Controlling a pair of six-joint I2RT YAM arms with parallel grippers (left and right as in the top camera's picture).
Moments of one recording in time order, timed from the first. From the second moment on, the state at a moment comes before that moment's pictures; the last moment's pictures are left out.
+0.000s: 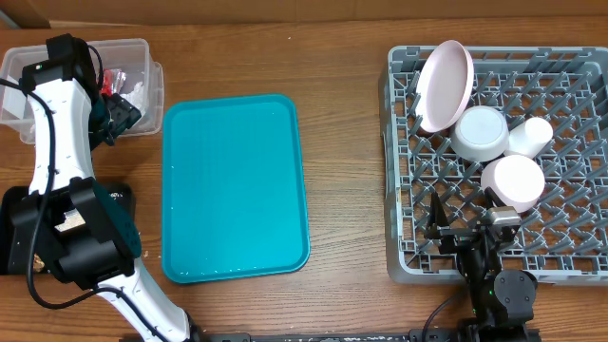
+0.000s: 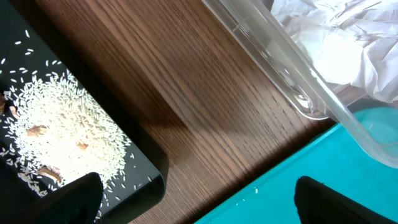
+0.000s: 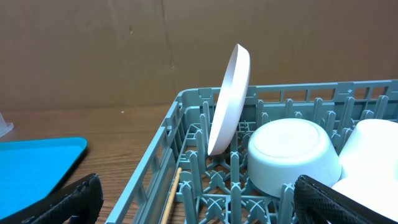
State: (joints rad) left arm 0.33 2.05 1.85 -1.22 -0.20 -0.57; right arm 0.08 0.02 0.02 -0.04 -0.02 0.10
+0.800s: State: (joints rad) left arm 0.04 1.62 1.84 -1.22 -0.20 -0.57; right arm 0.08 0.02 0.02 -0.03 -0.02 0.10
